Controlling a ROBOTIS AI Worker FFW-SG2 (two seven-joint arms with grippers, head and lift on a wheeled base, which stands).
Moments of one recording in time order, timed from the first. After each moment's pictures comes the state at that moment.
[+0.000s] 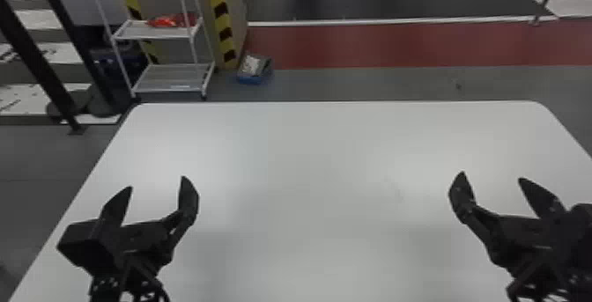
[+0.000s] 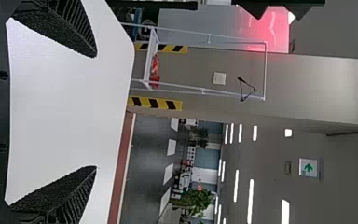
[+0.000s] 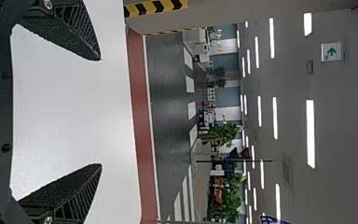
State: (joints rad) left arm 0.46 0.12 0.04 -1.91 0.21 -0.12 0.19; right arm 0.43 -0.12 -0.02 -2.03 -0.18 0.09 -0.09
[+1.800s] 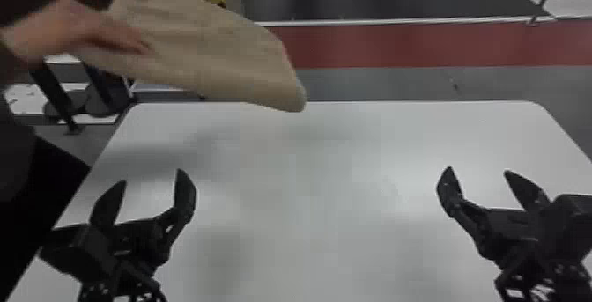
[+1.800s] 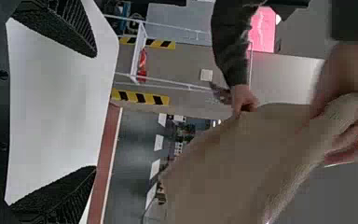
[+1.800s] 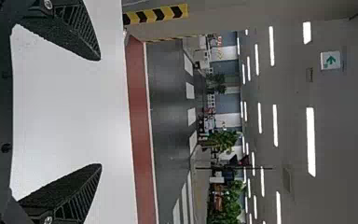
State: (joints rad) left arm 0.50 0.12 0.03 -1.99 0.21 -0.15 0.19; right arm 0.41 -0.13 0.02 -2.04 -0.18 0.12 -0.10
